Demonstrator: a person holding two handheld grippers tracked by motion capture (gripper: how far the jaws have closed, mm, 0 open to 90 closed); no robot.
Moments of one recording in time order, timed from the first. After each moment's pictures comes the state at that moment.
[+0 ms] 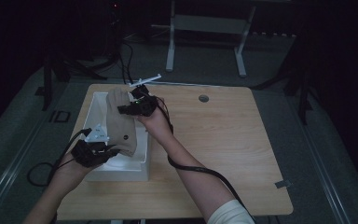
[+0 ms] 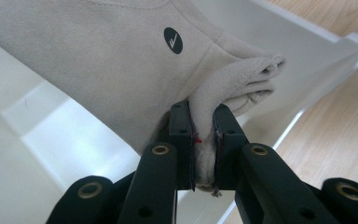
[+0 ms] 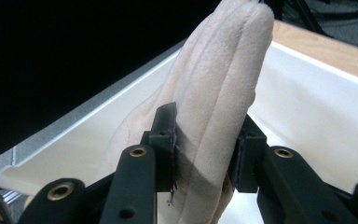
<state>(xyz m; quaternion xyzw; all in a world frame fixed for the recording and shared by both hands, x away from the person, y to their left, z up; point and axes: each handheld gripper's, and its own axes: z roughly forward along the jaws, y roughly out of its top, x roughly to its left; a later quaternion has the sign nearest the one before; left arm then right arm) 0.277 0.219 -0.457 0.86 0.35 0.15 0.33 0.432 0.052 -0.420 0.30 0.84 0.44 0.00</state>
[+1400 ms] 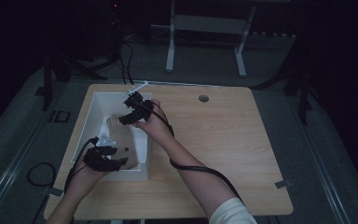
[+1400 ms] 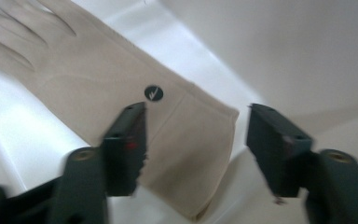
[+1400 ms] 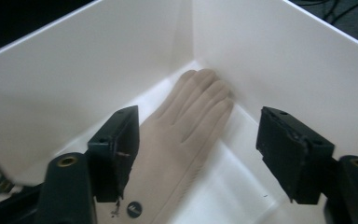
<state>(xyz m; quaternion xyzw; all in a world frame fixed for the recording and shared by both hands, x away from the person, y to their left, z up) 0.289 0.209 -0.511 0.82 0.44 0.14 0.35 0.435 0.065 -0.443 0.28 0.89 0.36 0.08</state>
